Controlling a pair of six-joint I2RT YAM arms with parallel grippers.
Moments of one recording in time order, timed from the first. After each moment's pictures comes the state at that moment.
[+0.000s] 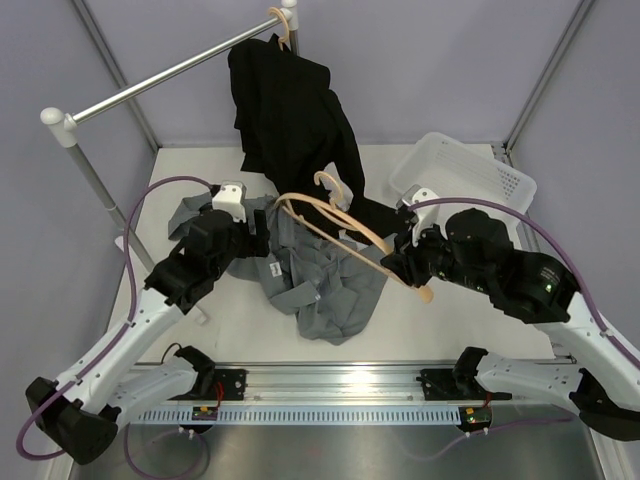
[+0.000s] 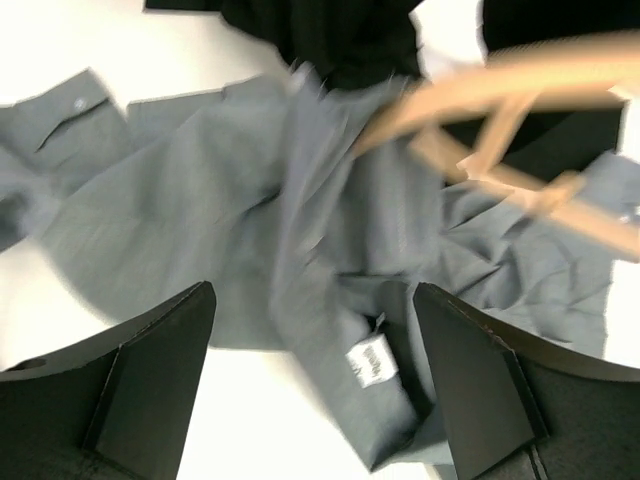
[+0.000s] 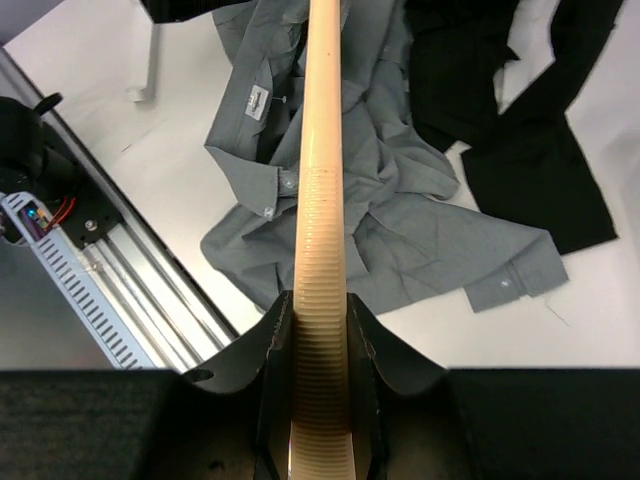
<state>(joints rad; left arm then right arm) -0.56 0.91 0.90 -0.44 -0.28 -0.26 0.93 0.93 1.37 -0.90 0.04 0.11</state>
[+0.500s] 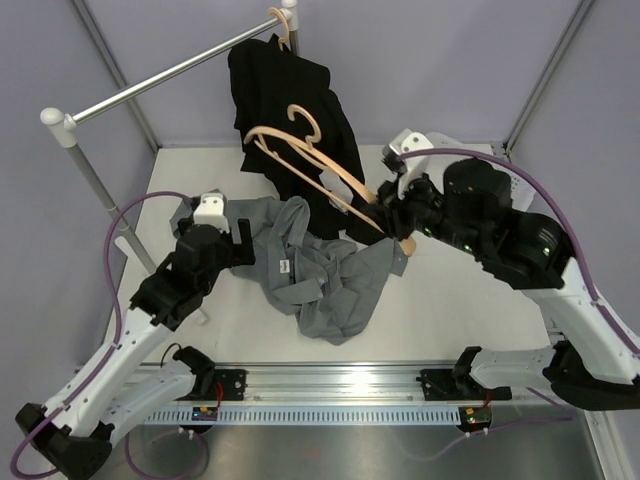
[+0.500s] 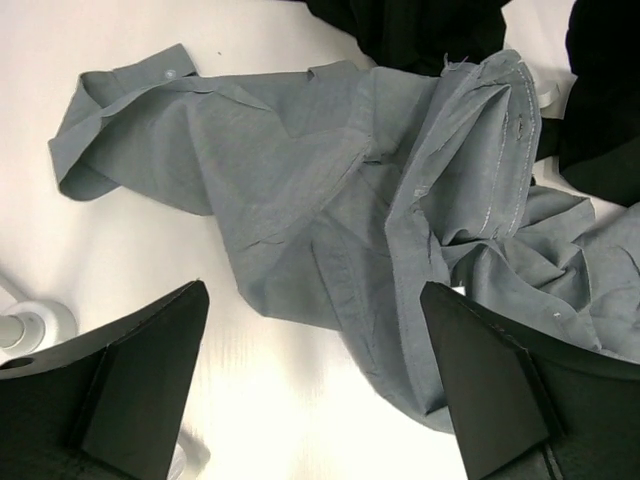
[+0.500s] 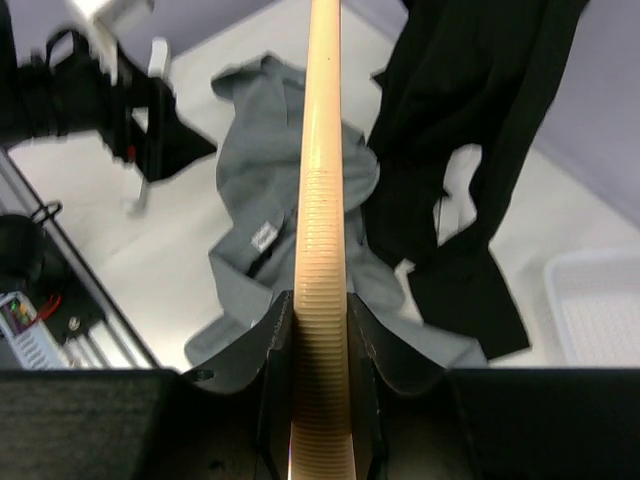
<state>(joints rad) -0.56 0.82 0.86 -0.53 -0.42 -0.27 0.93 1.15 1.73 -0.90 0.10 0.00</state>
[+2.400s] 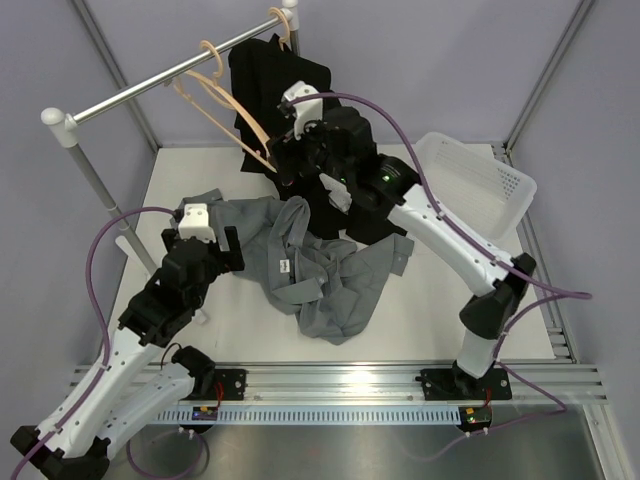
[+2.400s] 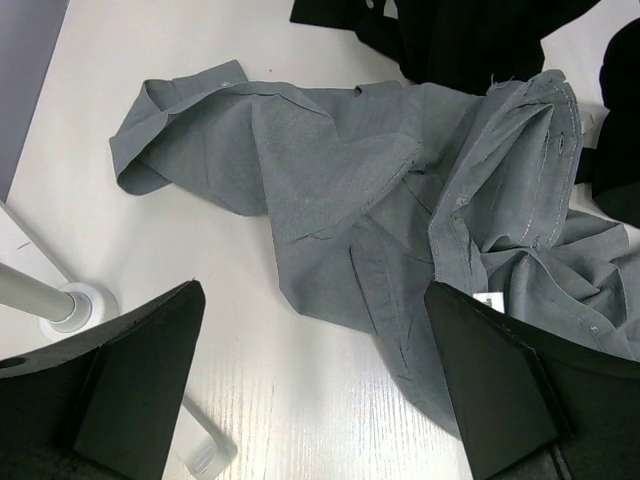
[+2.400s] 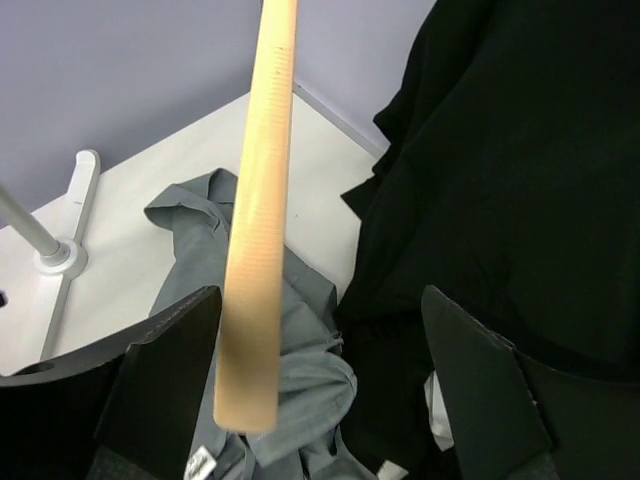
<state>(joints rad) -0.56 0.64 0.77 -0.54 -0.51 -0.26 0.84 1.82 2.04 -0.39 0.06 -0.09</state>
